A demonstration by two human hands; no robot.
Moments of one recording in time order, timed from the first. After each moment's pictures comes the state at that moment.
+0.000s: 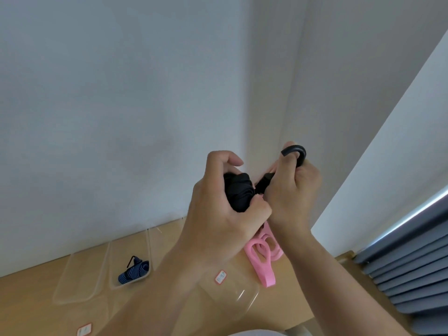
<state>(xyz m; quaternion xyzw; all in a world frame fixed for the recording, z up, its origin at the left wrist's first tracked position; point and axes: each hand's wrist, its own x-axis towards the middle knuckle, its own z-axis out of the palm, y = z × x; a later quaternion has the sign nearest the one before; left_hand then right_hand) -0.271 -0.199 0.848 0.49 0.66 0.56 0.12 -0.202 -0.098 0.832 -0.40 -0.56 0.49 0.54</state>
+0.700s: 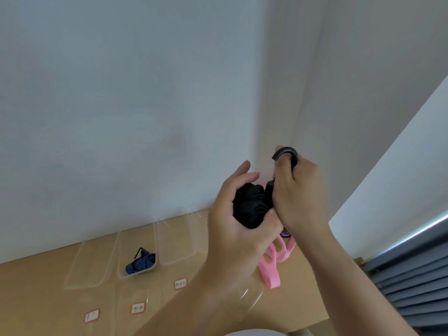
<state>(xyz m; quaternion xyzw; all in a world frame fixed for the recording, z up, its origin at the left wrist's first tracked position) -0.242 -0.200 0.817 0.37 0.60 0.68 0.18 -0.194 -0.096 0.839 -0.34 -0.69 0.45 0.44</state>
